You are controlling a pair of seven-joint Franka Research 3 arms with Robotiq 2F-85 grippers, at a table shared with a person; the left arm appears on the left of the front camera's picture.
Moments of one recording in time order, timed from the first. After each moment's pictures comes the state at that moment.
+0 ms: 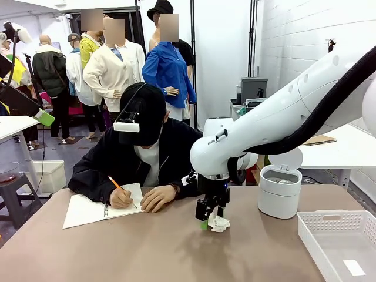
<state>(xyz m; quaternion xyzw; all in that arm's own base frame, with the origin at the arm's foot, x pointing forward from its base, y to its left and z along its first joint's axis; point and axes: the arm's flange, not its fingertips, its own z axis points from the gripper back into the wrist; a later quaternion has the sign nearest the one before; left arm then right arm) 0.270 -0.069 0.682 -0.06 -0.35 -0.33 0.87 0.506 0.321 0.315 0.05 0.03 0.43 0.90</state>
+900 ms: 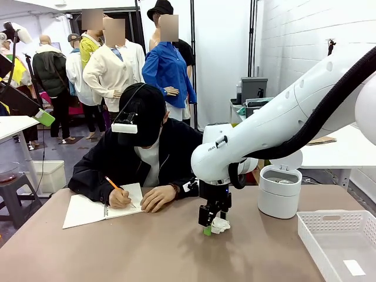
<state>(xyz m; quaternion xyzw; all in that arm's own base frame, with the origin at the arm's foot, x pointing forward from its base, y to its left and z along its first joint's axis) 0.270 -0.069 0.682 -0.06 -0.35 -0.33 0.87 0.506 0.318 0.299 0.04 0.05 0.44 0.90</state>
